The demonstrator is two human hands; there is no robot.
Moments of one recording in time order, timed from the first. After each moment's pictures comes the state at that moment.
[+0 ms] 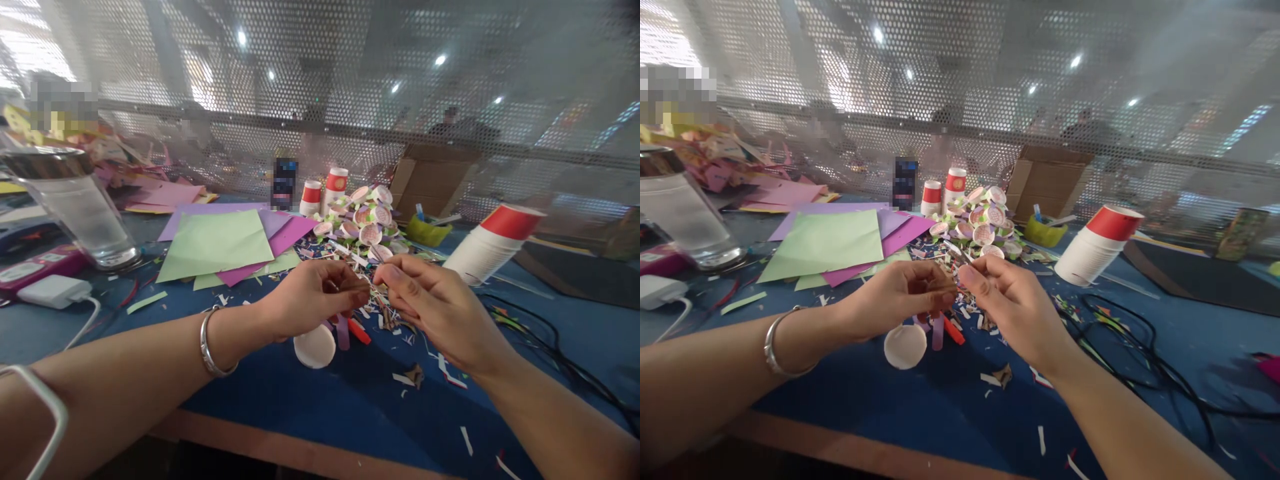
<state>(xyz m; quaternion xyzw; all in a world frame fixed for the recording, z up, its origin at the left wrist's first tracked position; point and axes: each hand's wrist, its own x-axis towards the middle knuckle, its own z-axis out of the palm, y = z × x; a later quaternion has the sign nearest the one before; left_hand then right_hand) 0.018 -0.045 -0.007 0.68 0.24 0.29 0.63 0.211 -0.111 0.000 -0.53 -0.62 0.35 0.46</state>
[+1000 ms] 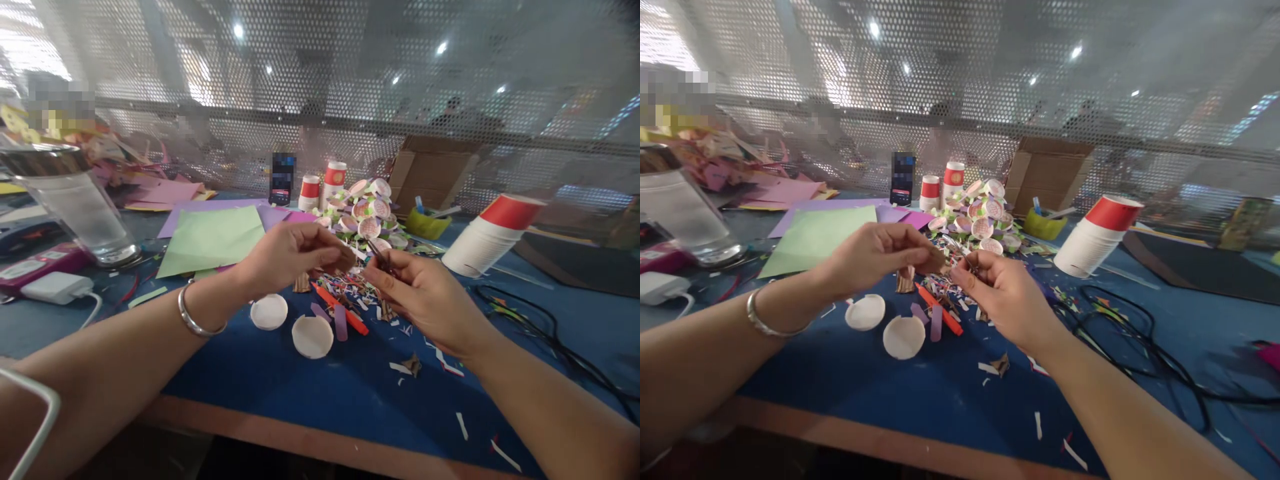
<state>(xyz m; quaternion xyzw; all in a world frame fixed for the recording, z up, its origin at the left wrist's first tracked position) -0.001 -0.017 0.013 0.70 0.23 0.36 0.57 0.210 -0.105 -0.003 -0.54 -0.62 0.36 0.44</state>
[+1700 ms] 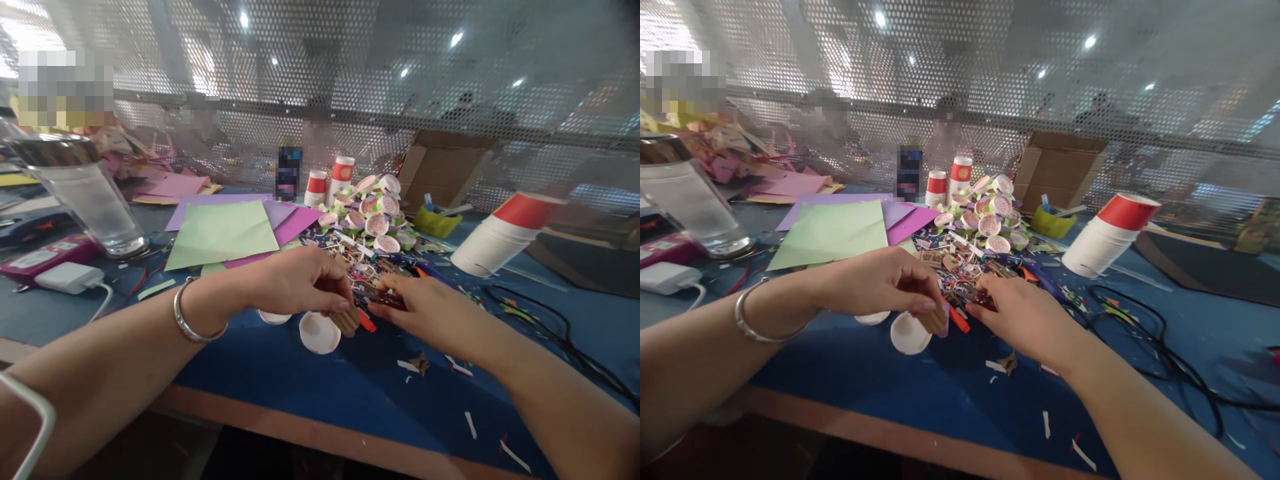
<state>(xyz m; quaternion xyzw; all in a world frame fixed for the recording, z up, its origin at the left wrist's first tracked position) -0.011 -0.030 0.011 0.81 0.19 0.16 0.52 0.220 -0.106 -0.006 -0.66 -0.74 0.08 0.06</state>
